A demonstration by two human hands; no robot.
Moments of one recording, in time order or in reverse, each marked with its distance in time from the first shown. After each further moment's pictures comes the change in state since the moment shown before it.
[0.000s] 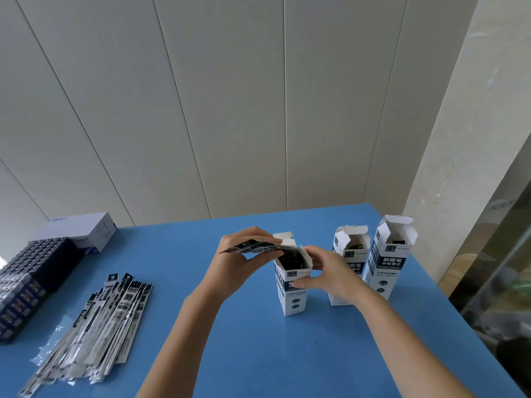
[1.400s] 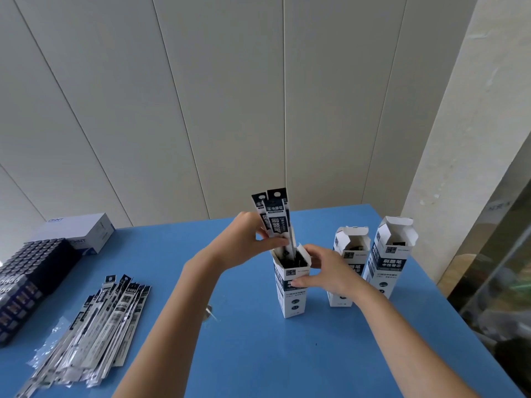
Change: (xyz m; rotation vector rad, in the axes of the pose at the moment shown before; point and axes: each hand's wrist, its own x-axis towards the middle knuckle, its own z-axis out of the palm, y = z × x) left_hand 0.043 0.016 -0.011 0.277 -0.376 -0.014; right_hand 0.006 -0.005 -0.003 0.005 -0.029 0.060
